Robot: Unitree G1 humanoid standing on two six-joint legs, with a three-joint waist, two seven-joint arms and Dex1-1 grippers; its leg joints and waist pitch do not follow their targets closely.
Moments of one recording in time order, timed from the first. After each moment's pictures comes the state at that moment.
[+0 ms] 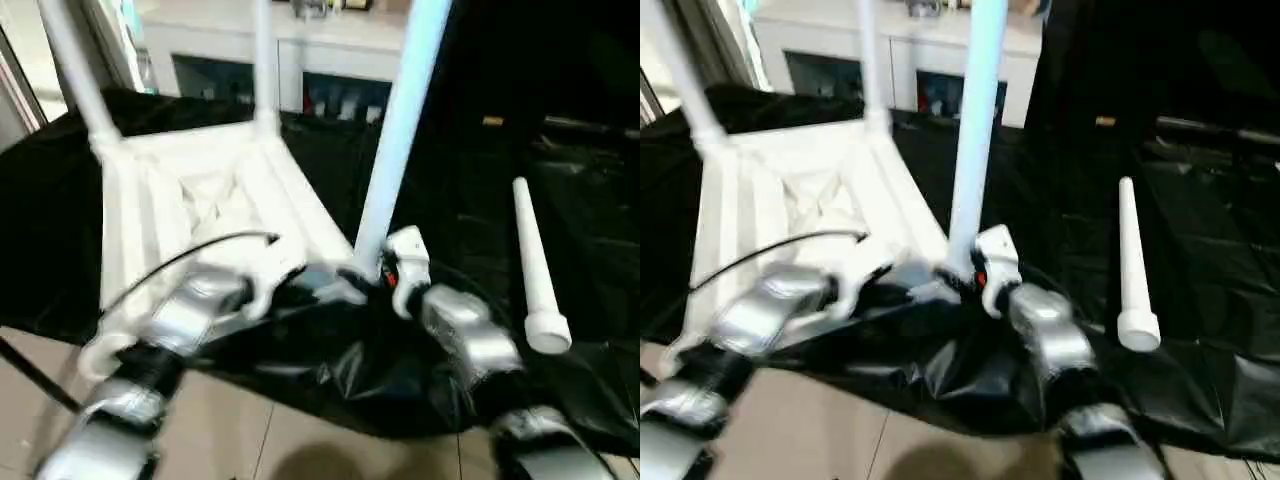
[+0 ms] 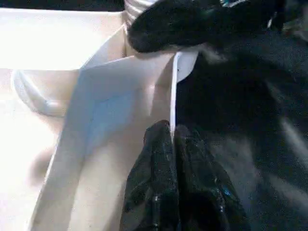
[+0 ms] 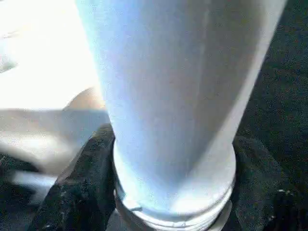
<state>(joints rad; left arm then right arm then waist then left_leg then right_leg) -0.64 0.22 -0.27 0.61 0.04 0.36 -0.82 -0.56 -0.04 0.03 0.77 0.10 0.08 0.36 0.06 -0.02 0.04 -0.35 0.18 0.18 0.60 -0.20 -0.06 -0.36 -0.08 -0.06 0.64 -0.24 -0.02</state>
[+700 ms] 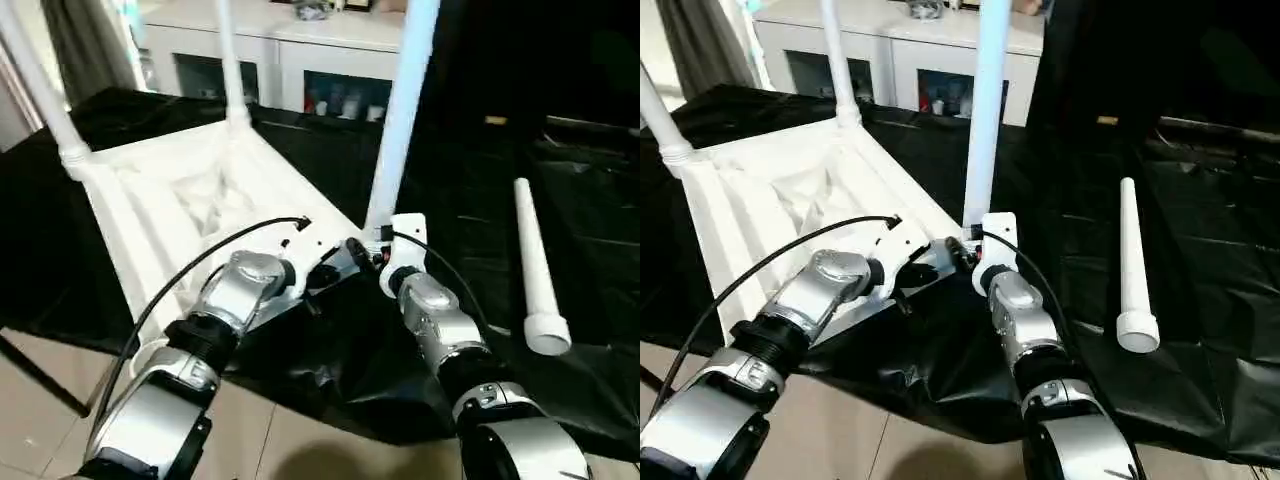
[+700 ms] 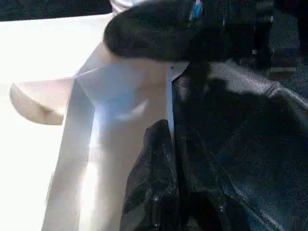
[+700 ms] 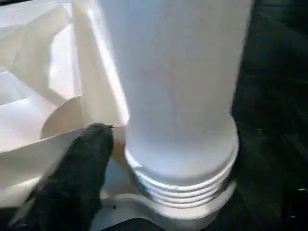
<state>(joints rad) -0.74 0.16 -0.30 0.75 0.11 0.33 -0.74 -0.64 0.02 -0.04 0.90 0.09 -0.01 0.21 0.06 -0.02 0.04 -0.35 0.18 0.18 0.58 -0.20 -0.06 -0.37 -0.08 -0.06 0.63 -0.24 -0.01</state>
